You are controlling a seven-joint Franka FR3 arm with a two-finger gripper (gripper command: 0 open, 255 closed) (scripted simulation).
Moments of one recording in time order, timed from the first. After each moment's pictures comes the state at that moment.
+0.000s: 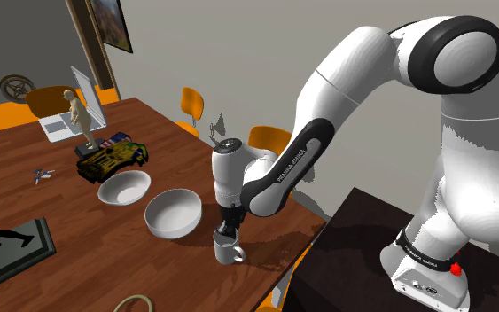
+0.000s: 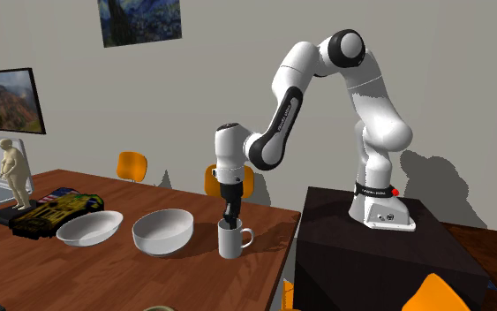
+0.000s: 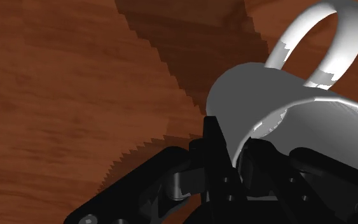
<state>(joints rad) 0.29 0.42 0.25 -2.21 -0.16 2.57 0.56</state>
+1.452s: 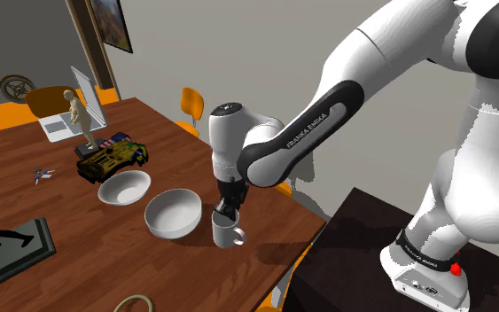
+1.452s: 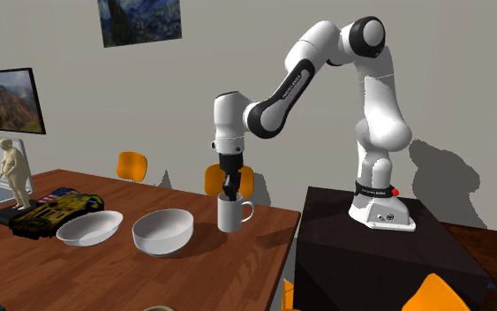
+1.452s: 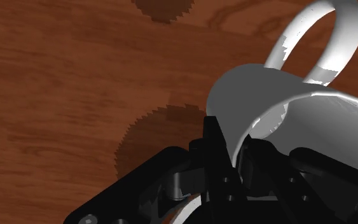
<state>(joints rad) 0.26 0.21 0.30 -2.20 -0.07 2.37 0.50</state>
